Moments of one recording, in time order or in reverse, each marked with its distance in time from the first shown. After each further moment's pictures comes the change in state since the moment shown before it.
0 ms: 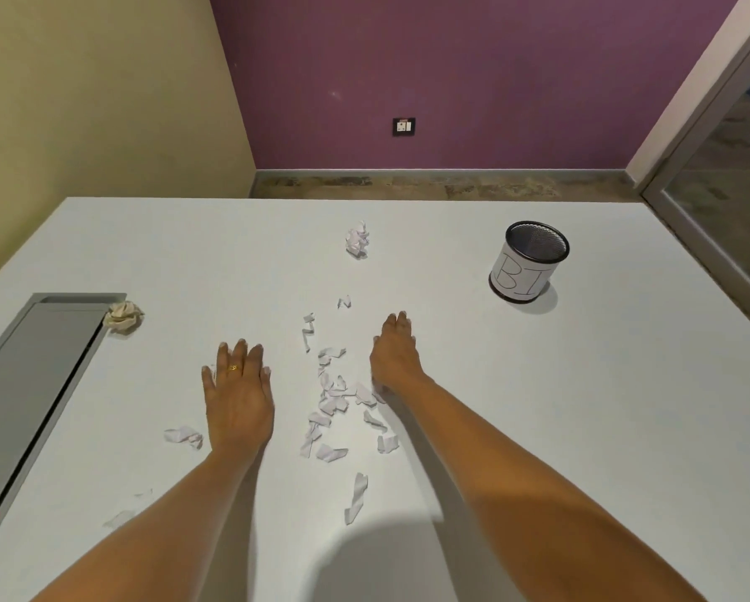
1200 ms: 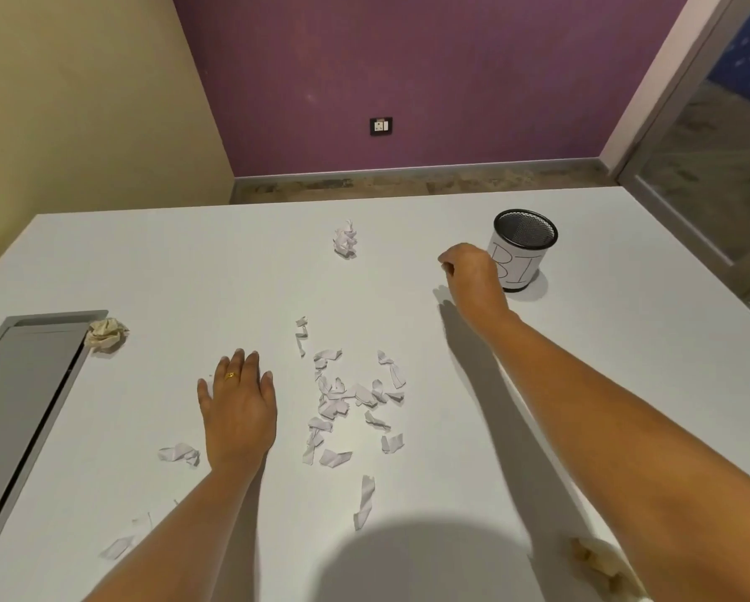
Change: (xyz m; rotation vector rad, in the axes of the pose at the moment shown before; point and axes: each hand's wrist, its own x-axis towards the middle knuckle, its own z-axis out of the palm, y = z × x) left_hand 0.001 0.001 0.008 -0.026 0.038 -0.001; right_hand 0.023 0.044 -0.112 0.086 0.449 -0.254
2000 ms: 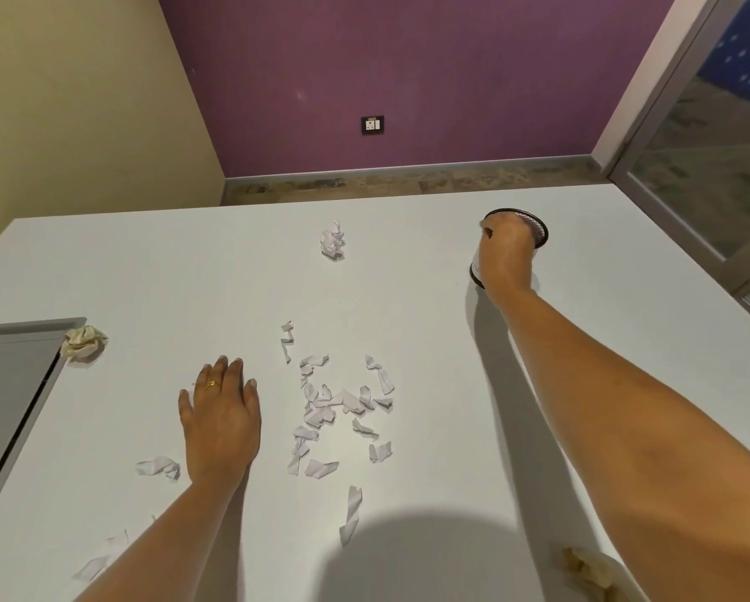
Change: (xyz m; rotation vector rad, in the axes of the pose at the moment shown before) left_hand 0.000 -0.001 0.001 -0.024 0.021 -0.008; right_hand 0.032 0.017 -0.034 0.199 0.311 0.264
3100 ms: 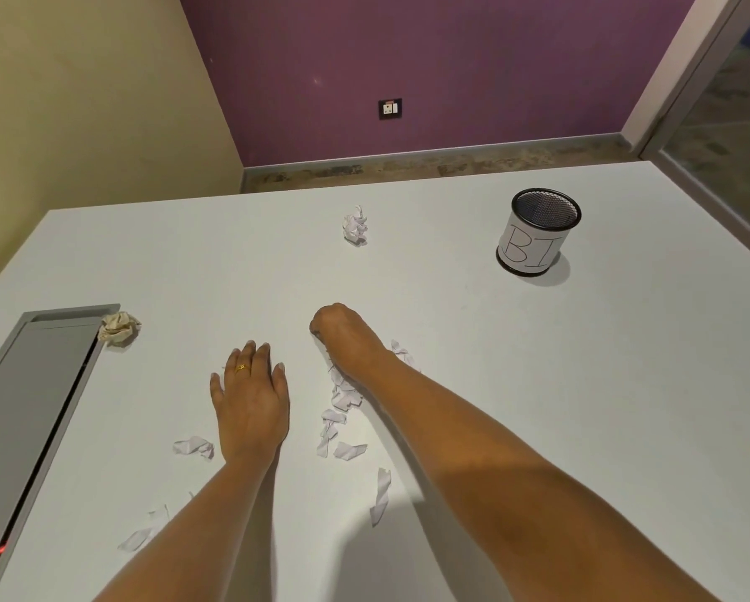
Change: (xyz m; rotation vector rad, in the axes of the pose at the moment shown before) left_hand 0.001 0.000 0.000 -0.003 -0.009 -0.011; right_hand -0.152 -0.055 0.135 -0.500 -0.845 -0.591
